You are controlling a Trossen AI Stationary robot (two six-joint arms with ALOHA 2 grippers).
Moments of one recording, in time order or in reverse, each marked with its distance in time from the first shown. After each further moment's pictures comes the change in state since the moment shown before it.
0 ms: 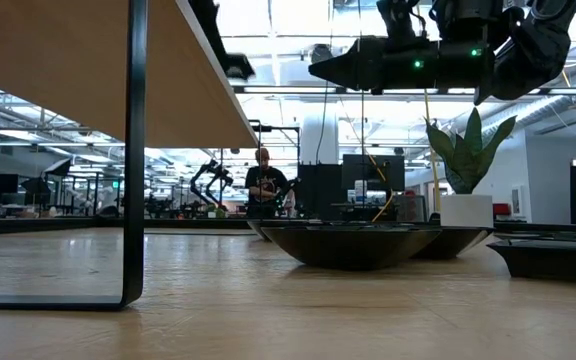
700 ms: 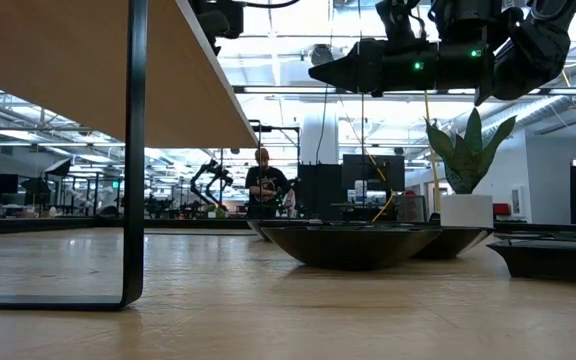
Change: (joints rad) left arm -0.001 0.122 -0.002 -0.134 -0.012 -0.105; right arm 0.000 0.000 0.000 -0.016 0.001 0.000
